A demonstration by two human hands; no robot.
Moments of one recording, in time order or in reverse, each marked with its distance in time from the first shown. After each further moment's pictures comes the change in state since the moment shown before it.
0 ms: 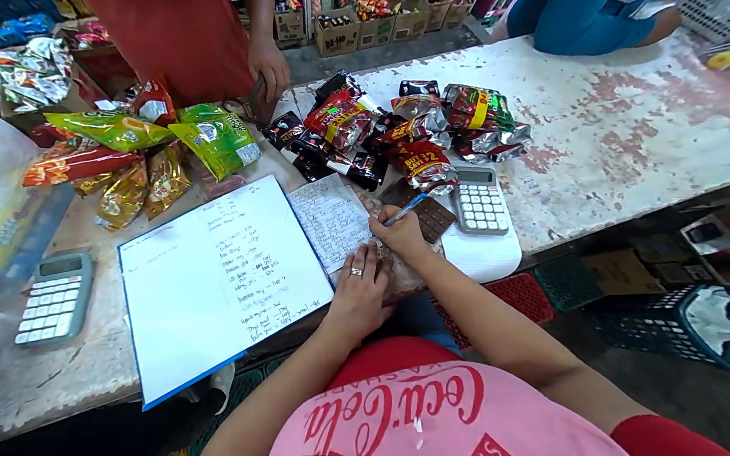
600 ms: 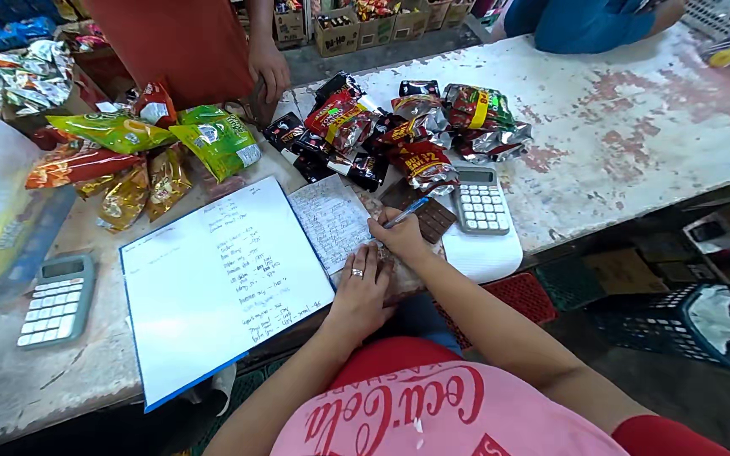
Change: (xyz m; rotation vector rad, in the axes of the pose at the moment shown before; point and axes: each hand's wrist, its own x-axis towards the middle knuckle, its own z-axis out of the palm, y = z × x) left_hand 0.001 0.001 -0.002 -0.025 -0.013 -0.002; right_hand -0.003 0.003 0.003 0.043 0.026 -0.061
